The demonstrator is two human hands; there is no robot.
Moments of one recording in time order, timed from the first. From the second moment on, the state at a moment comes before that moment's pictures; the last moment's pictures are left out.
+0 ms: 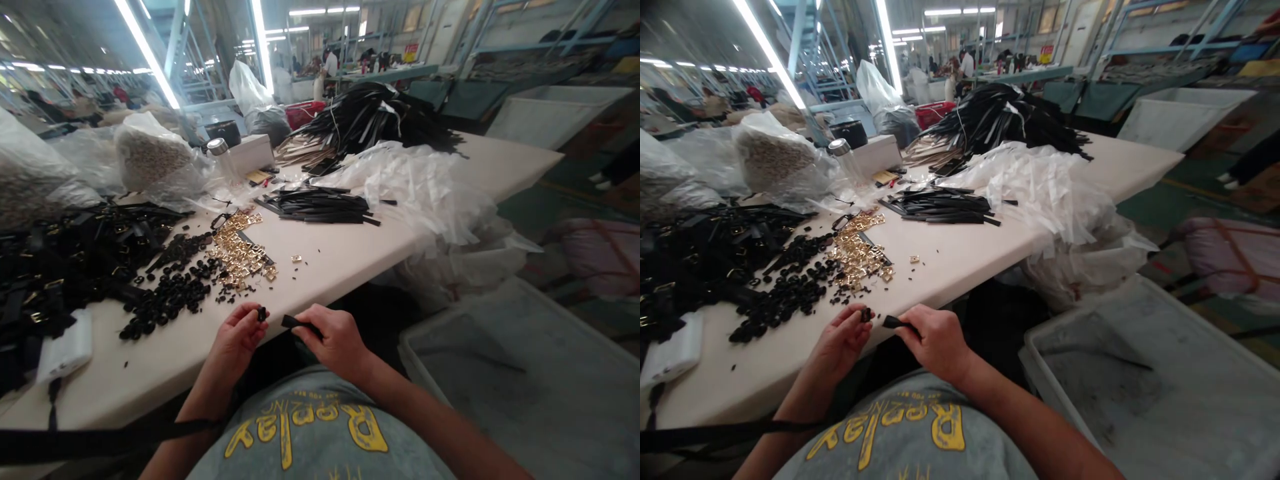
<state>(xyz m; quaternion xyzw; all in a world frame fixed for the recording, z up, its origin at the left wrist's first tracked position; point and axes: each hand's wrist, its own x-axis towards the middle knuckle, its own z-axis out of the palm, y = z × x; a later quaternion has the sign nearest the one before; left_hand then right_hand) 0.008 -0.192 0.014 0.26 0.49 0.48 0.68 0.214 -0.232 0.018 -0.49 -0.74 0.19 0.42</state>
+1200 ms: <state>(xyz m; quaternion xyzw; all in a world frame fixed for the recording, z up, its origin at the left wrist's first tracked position) 0.035 -0.214 0.010 0.50 0.47 0.34 0.64 0.207 -0.244 0.003 -0.53 -0.70 0.34 0.33</state>
